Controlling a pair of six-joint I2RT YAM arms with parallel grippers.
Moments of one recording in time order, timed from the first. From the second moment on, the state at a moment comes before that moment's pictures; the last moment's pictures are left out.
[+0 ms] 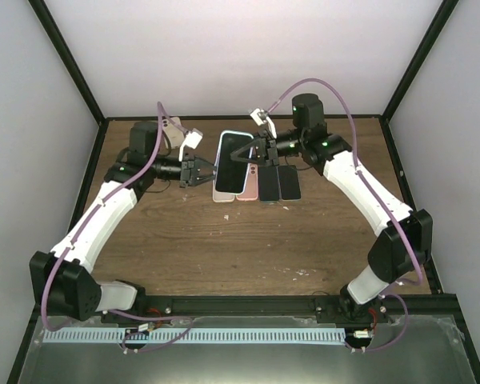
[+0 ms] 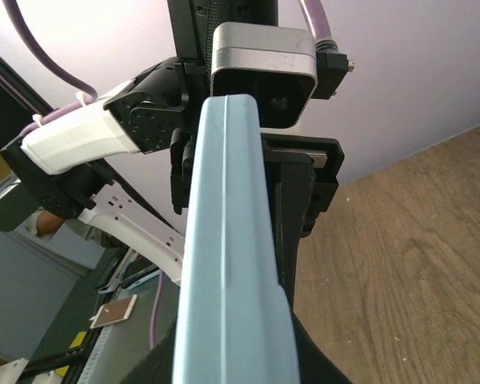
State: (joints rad) left arm -0.31 1.33 1.20 -0.38 1.18 -0.21; right arm 0.48 1.59 1.50 -0.26 -1.28 0.20
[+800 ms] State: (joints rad) left arm -0.34 1.29 1.15 -0.35 1.15 -0.16; right arm 0.42 1.65 1.64 -0.42 -1.40 0.18
